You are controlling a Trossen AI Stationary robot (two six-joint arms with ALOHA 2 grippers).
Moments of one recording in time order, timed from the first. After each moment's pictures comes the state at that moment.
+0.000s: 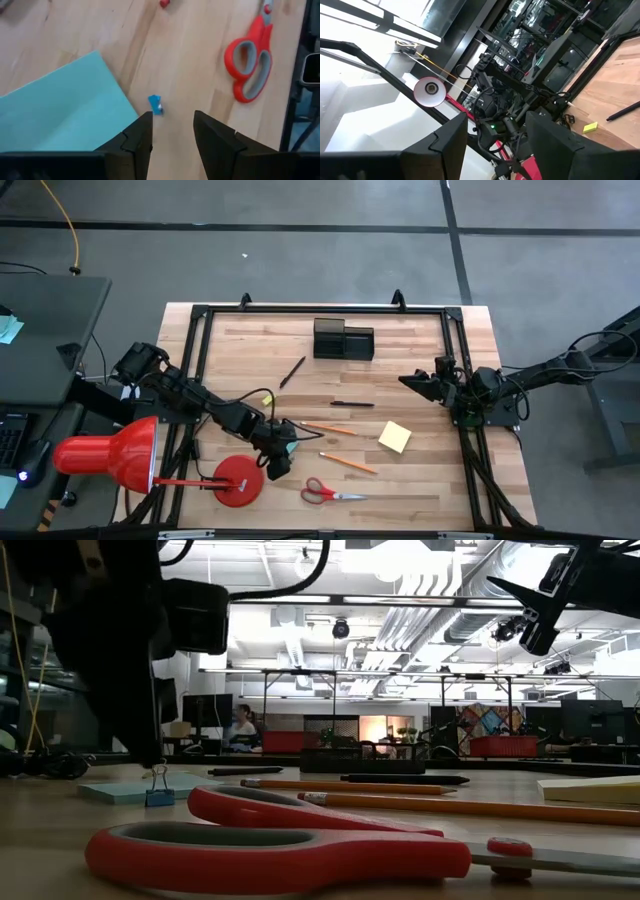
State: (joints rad) left arm -0.30 1.66 0.81 -0.14 0.07 -0.83; right arm 0.20 0.46 0.01 0.79 0.25 0.89
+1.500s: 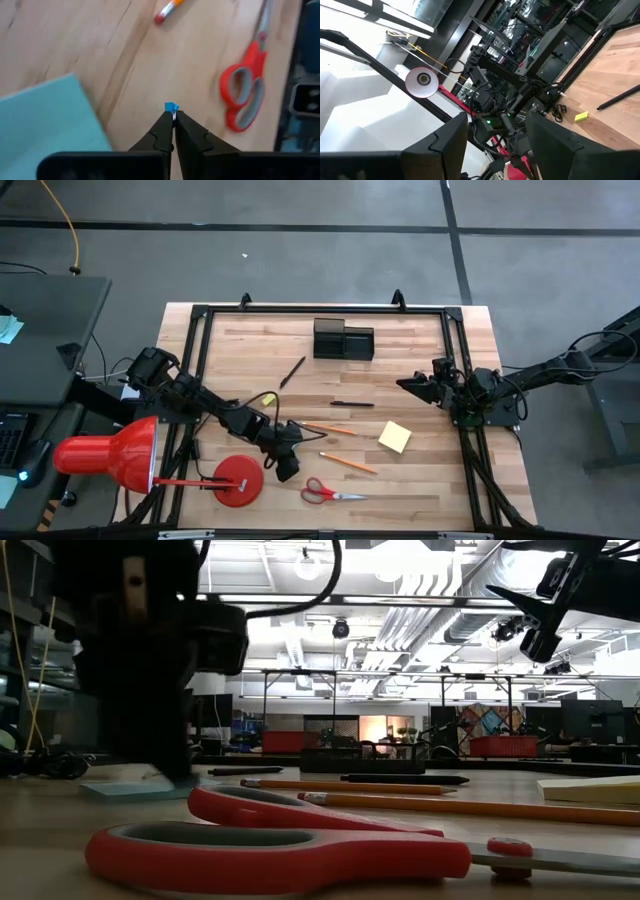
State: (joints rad) left arm -0.29 1.75 0.81 0.04 0.06 -0.92; right arm 0.20 0.46 0.01 0.73 0.23 0.90
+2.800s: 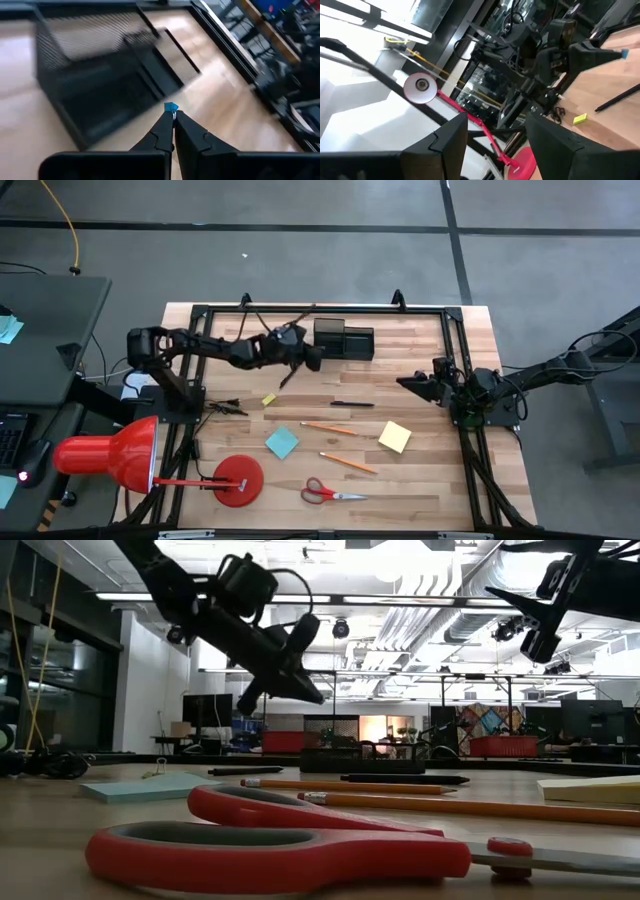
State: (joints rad) left arm 0.42 1.66 0.81 0.35 -0.12 -0.69; right arm 0.20 0.46 0.01 0.73 0.27 0.92
